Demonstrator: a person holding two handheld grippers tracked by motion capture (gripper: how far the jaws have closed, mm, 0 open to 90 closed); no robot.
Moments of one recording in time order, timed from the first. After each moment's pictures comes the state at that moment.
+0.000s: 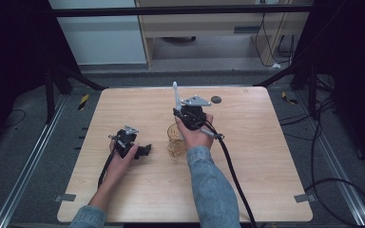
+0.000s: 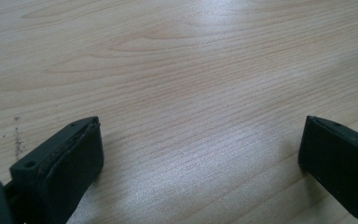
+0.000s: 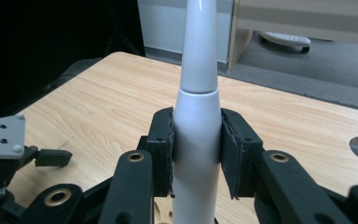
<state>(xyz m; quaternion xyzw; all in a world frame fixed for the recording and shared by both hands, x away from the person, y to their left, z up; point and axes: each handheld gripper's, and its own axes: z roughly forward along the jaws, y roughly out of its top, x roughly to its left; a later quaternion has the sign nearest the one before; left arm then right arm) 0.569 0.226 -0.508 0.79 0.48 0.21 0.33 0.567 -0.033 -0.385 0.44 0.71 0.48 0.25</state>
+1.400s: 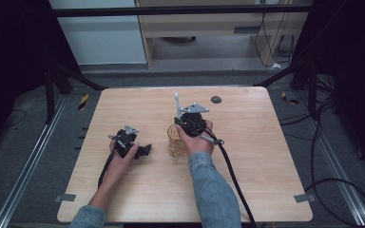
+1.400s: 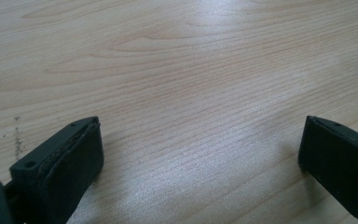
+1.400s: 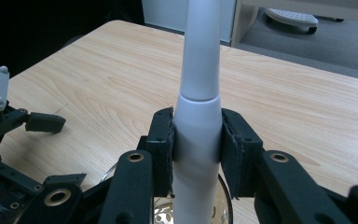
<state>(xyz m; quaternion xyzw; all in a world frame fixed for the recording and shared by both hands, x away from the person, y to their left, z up) 0.569 0.226 -0.508 0.79 0.48 0.21 0.32 0.562 -0.033 -0.410 0.44 0.74 0.45 0.24</state>
